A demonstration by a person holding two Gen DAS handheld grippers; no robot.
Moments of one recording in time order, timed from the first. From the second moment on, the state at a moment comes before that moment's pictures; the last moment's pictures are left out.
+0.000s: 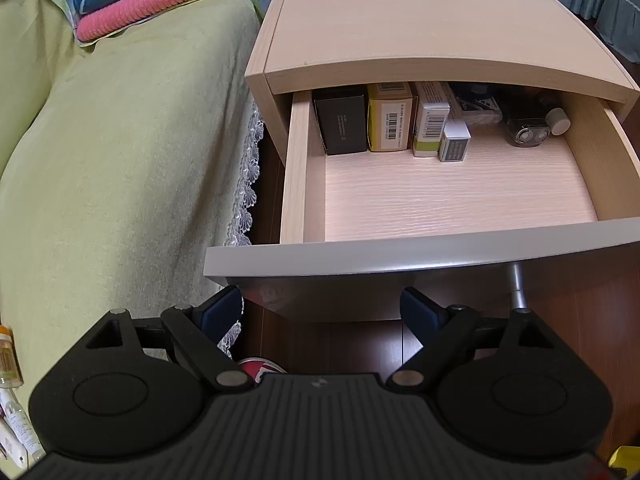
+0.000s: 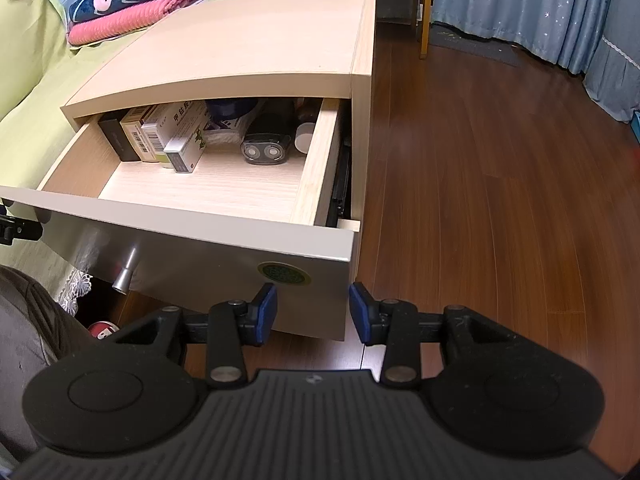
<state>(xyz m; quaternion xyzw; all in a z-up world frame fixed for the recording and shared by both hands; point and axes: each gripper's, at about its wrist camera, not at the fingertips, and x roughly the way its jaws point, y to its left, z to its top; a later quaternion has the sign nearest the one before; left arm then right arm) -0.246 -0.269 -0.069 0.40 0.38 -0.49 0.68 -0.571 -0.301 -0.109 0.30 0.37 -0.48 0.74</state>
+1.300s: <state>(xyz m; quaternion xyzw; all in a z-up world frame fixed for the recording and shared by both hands) -0.249 -0.271 -0.067 0.39 0.37 -0.50 0.68 -0.567 -0.314 -0.108 0.29 0.37 -0.48 0.74</state>
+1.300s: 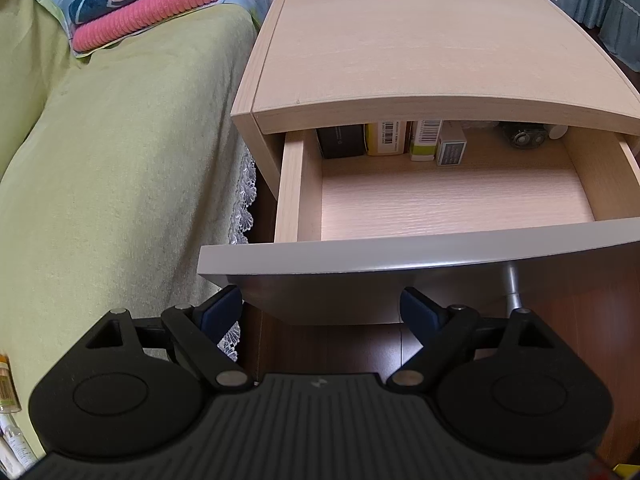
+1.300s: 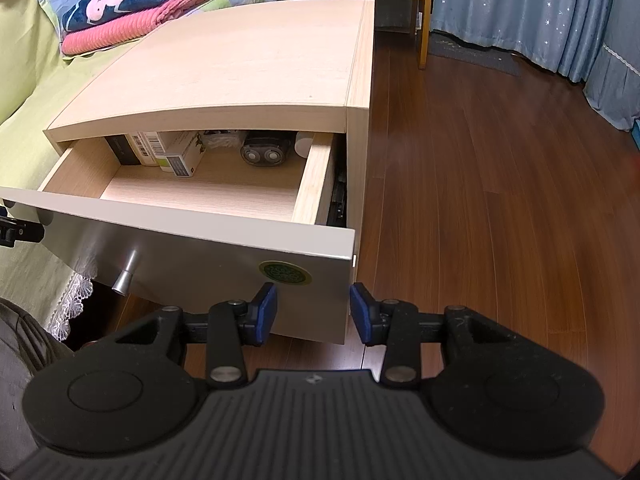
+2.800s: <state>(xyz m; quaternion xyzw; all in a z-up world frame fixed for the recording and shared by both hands) -0.242 -0.291 -0.069 0.38 0.37 -0.50 0.69 -0.558 -0.337 -0.110 0.28 0.37 -0.48 0.74</state>
